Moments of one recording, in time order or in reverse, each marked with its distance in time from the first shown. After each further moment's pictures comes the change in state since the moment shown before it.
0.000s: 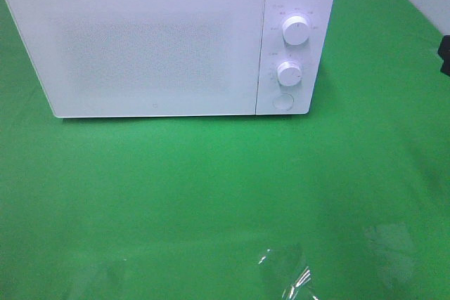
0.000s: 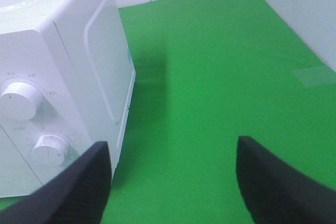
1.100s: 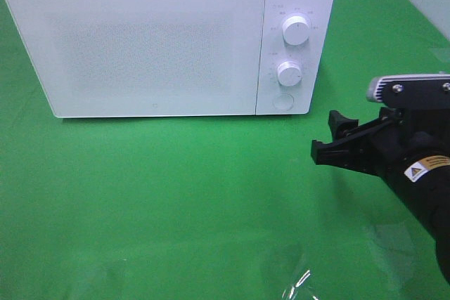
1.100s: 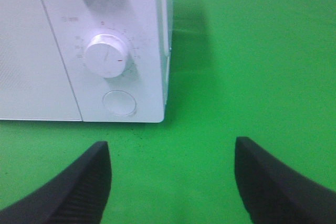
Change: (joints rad) left arm 0.000 0.000 0.000 0.000 0.000 0.000; right arm 0.712 0.641 0.048 0.761 -0.718 -0.345
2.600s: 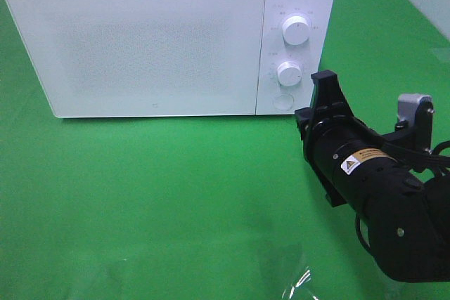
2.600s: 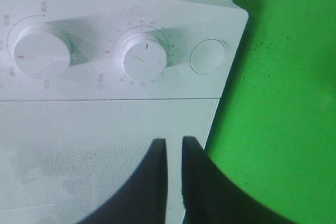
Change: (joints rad) left arm 0.000 0.000 0.000 0.000 0.000 0.000; right arm 0.095 0.113 -0.149 0.022 0.048 1.432
